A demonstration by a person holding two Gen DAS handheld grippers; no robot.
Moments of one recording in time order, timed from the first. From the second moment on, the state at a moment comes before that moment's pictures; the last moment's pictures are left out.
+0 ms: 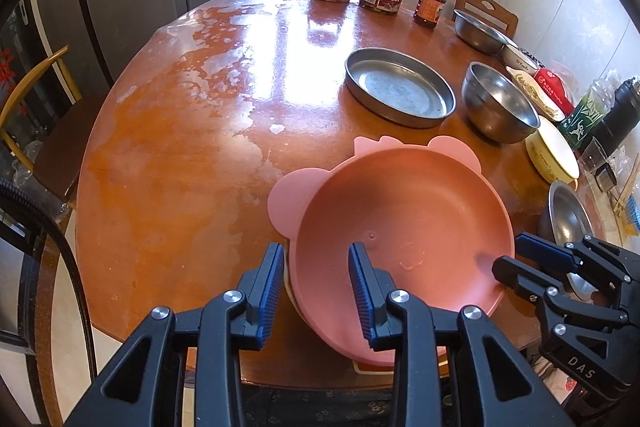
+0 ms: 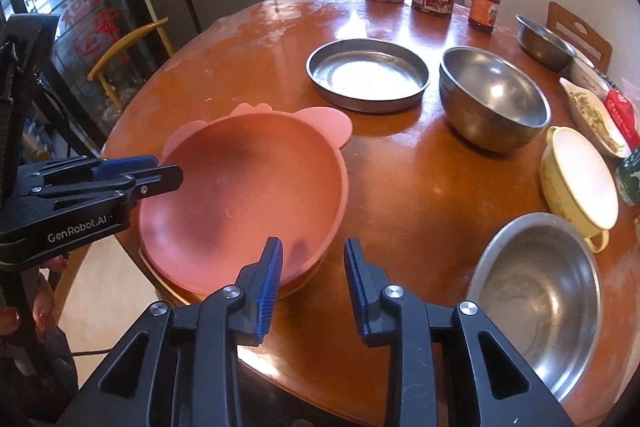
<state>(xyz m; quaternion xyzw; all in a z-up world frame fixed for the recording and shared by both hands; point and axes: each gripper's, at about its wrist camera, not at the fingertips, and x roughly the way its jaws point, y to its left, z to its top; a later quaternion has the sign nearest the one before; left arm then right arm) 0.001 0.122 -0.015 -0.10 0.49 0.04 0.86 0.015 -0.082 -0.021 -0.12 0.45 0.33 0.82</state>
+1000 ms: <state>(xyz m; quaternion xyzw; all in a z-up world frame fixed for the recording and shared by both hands) 0.033 0.132 0.026 -0.09 0.46 0.04 0.88 0.068 -0.087 0.019 0.00 0.44 0.29 0.85</state>
